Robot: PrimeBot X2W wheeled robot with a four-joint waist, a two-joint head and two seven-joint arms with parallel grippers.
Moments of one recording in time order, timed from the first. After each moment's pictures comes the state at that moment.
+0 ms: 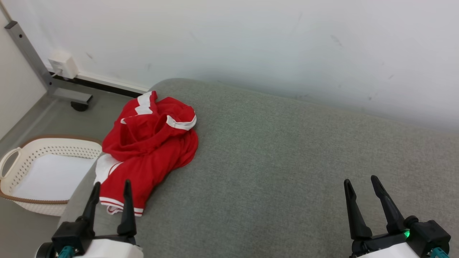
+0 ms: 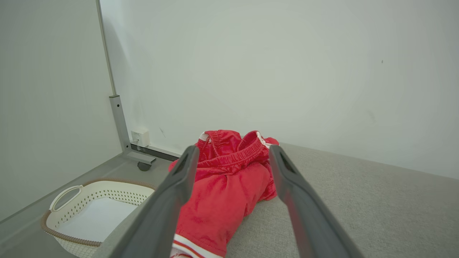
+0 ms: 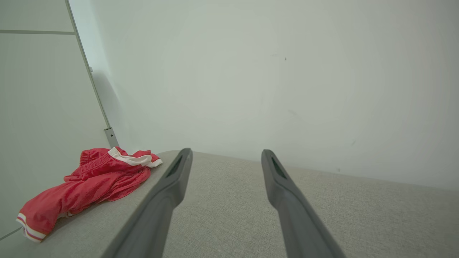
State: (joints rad) left arm -0.07 0.05 0.06 0.15 -0.09 -0.04 -0.26; right arm -0.08 -0.06 0.15 0.15 0.31 0.13 -0.26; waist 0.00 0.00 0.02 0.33
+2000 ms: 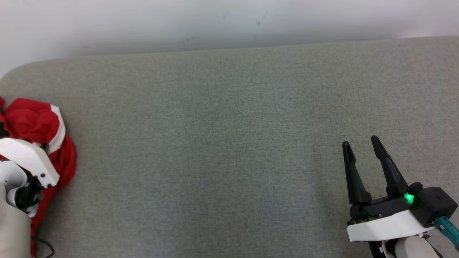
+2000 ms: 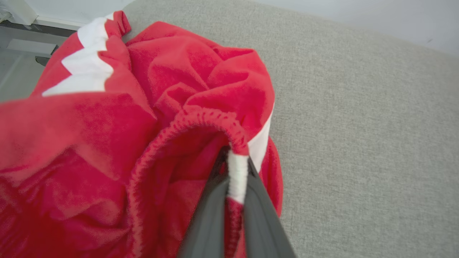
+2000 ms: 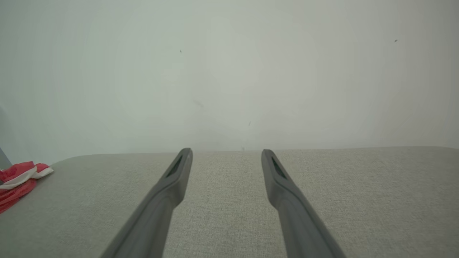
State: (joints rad) left arm -0.72 0.40 0.14 0.90 -0.28 -0.12 0.31; right arm -0.23 -0.07 0.18 0.12 0.32 0.13 -0.26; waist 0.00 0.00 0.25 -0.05
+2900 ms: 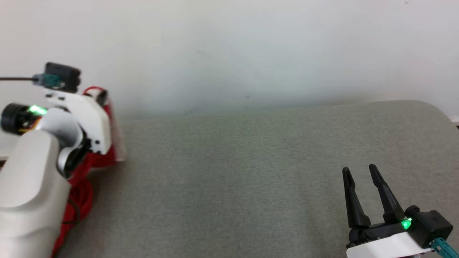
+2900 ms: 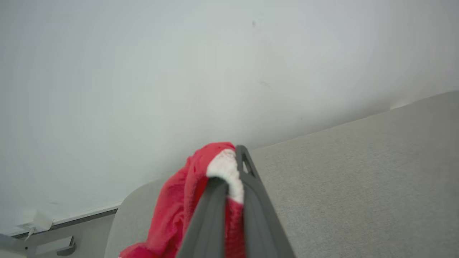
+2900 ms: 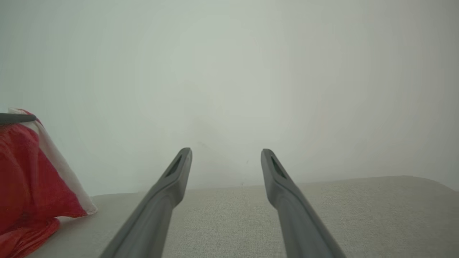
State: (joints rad) left arm -0.80 0.42 -0.27 0.58 -0.32 -0.13 0.35; right arm -0.13 -0.05 0.16 0.14 0.36 0.13 -0.26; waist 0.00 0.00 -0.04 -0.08
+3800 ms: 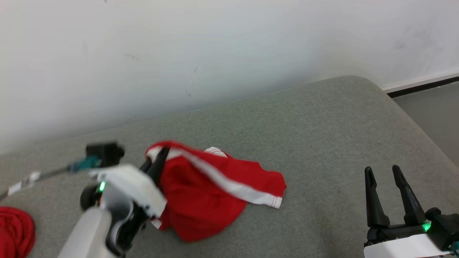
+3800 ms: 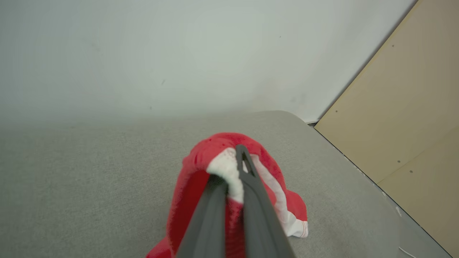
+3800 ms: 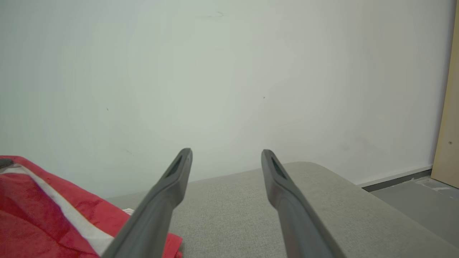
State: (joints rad) left arm -0.46 0.23 -0.28 0.29 -0.65 -0.06 0.21; right arm -0.11 -0.06 0.07 0.13 0.33 0.13 -0.26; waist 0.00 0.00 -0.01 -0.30
